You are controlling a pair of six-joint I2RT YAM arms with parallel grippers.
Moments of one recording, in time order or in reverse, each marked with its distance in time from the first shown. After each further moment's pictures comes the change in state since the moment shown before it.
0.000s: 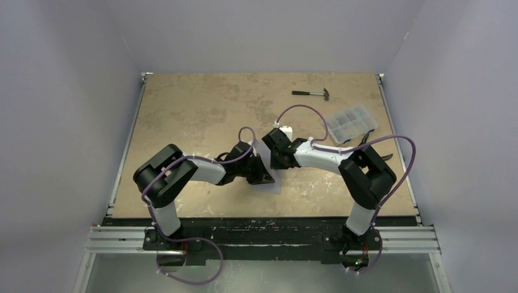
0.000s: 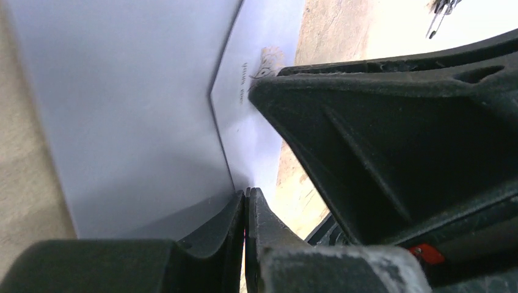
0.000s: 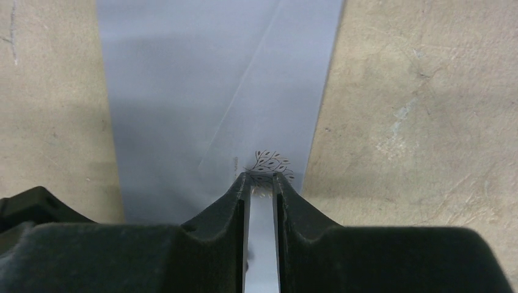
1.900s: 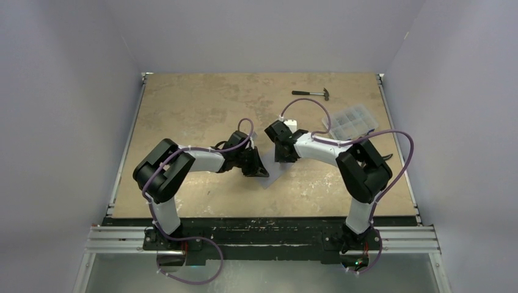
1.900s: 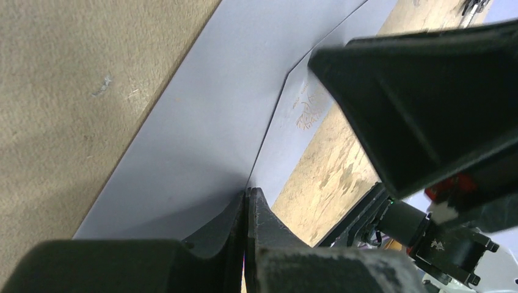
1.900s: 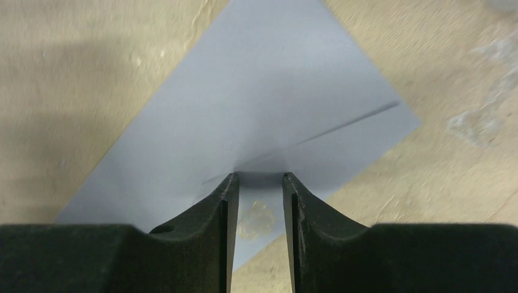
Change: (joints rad) left arm 0.101 0.037 0.132 -0.265 0.068 0.170; right arm -0.077 0.050 0.087 -0.092 0.090 -0.045
